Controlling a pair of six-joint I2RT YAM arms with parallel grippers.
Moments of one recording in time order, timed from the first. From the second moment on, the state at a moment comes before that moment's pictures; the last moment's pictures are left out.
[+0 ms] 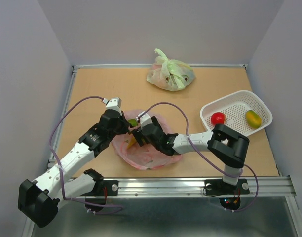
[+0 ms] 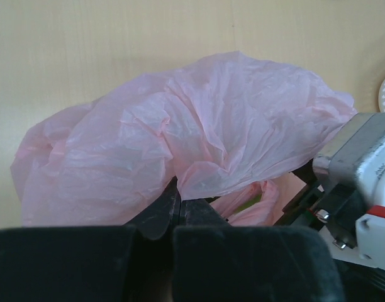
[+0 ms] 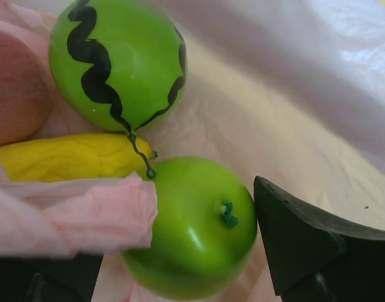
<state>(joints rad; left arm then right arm) -0.58 0.91 0.67 -0.34 -0.20 -0.55 1.11 1.82 0.97 0.32 0.50 0.16</state>
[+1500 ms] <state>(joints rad) -0.59 0.92 0.67 -0.35 -0.23 -0.53 0.11 1.23 0.82 0.16 0.80 0.22</state>
